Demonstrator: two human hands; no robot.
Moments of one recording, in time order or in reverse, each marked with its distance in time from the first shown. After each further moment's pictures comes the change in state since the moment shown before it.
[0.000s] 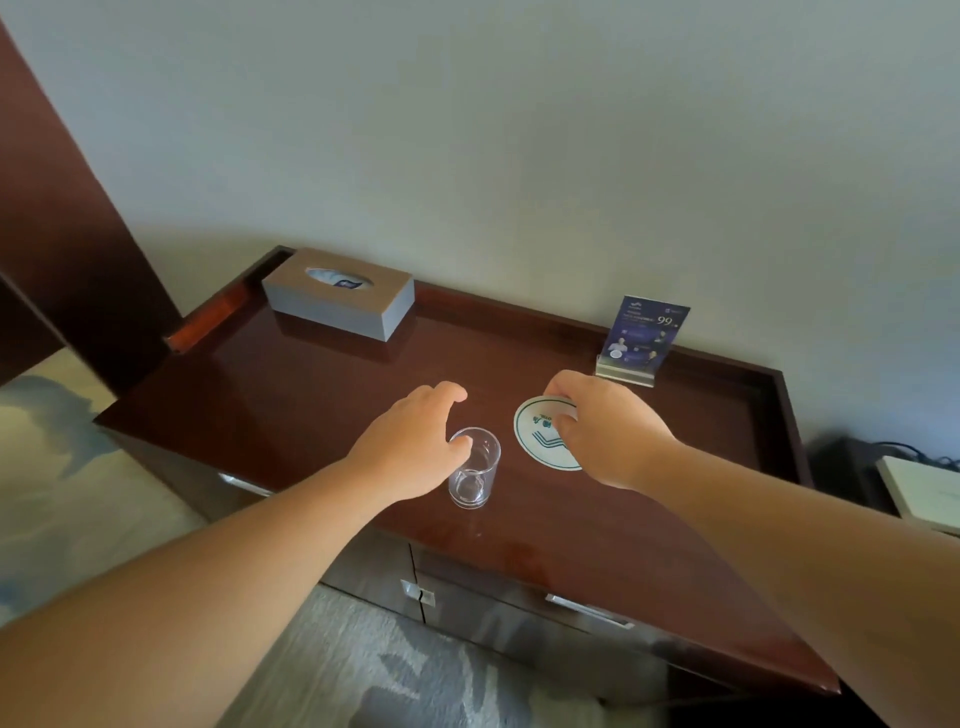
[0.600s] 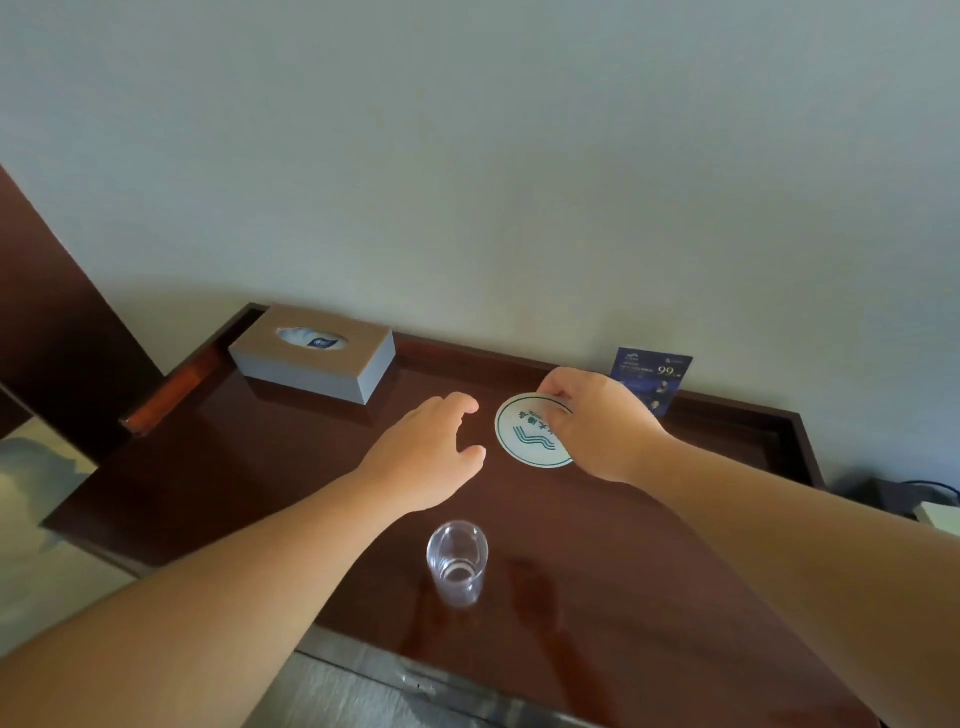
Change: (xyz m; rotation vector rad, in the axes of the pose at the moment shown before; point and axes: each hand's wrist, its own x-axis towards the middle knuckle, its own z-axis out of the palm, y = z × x) left_hand 0.102 0.016 -0.011 -0.037 -0.043 0.014; right_hand 0.095 0.026 -0.031 0.128 0.061 0.038
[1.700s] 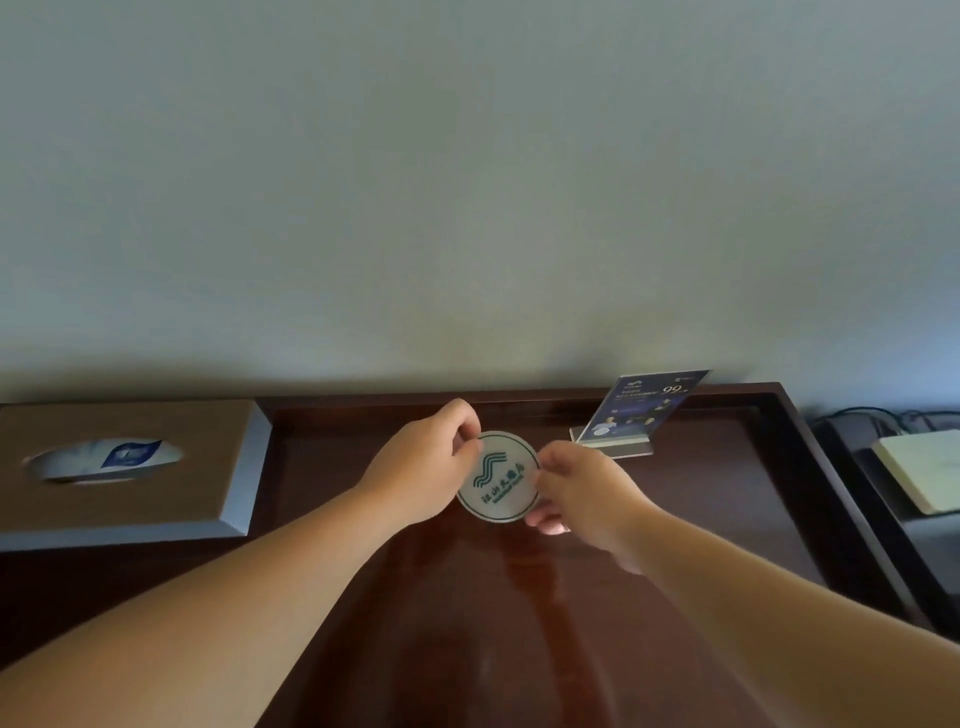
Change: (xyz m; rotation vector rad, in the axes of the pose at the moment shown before) left_hand 0.211 -0.054 0.062 -0.190 -0.309 0.250; right_hand 0.105 0.068 0.087 0.753 -0.022 0.732
